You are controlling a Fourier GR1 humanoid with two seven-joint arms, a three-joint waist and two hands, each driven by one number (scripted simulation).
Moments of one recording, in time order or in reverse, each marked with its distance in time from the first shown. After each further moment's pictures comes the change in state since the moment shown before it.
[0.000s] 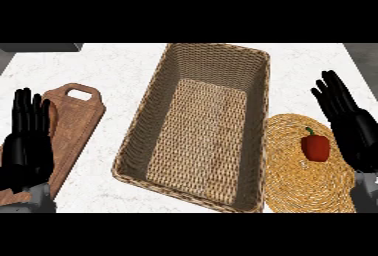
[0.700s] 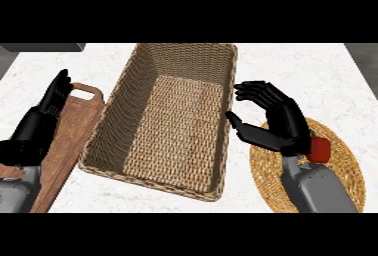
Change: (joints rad) left arm -0.139 0.226 -0.123 0.099 -0.141 -0.246 0.113; right arm -0.175 0.276 0.162 0.120 0.105 -0.132 -0.054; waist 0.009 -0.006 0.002
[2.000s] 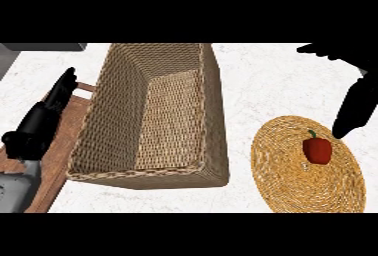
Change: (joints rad) left arm -0.037 0.004 0.003 0.043 -0.015 -0.062 0.017; right arm -0.538 -0.680 0.152 0.137 0.064 0.903 0.801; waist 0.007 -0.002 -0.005
